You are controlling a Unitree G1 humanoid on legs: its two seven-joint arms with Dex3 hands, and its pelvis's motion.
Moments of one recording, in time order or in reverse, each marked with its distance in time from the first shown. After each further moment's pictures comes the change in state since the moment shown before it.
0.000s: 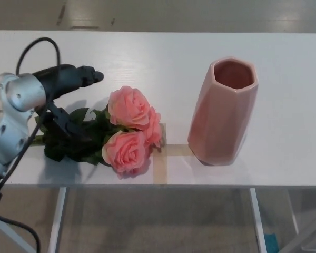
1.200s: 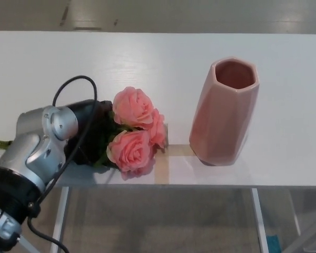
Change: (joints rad) left_arm 0.030 -0.168 -0.072 0.207 0.143 -0.054 0.076; right_arm -0.005 0.013 -0.033 -0.008 0.011 -0.004 0.025
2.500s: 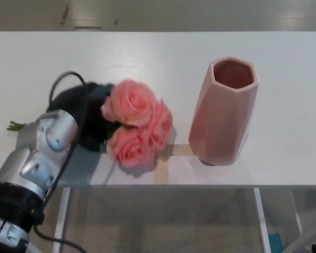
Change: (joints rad) left_arm 0.074 -0.101 0.287 0.044 -0.013 -0.337 0.355; right_arm -0.021 0.007 -0.002 -0.012 0.014 -0.001 0.012
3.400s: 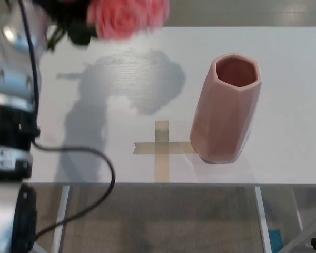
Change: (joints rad) left_arm -0.393 -0.032 0.291 0.009 -0.234 0.082 -0.031; right_arm -0.023 -0.005 0.006 -0.001 0.001 0.001 -0.002
